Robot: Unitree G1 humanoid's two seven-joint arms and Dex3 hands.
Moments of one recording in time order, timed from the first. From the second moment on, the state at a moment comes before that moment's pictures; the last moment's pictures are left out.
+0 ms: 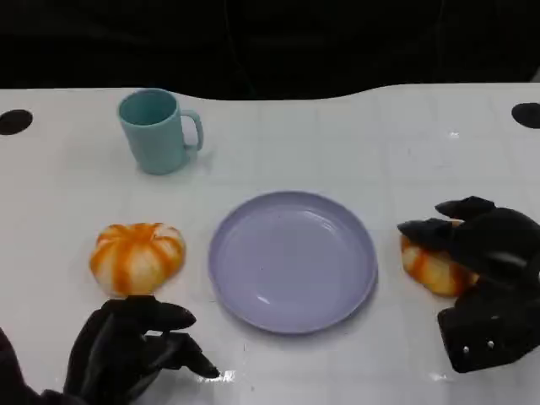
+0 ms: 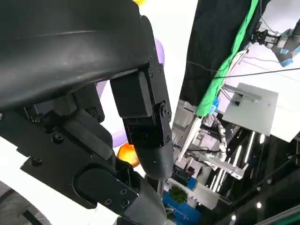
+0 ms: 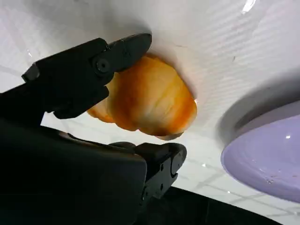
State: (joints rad) left arm -0.01 -0.04 0.18 0.40 -0.51 -0.08 -0.72; right arm -0.61 -0.45 0.52 0.85 -0.91 -0.44 -0.14
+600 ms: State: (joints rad) left arm 0.01 -0.04 0.18 0.39 -0.51 -0.08 -0.71; right arm -0.70 -0.38 0.56 1.03 -0.87 -0.46 -0.31
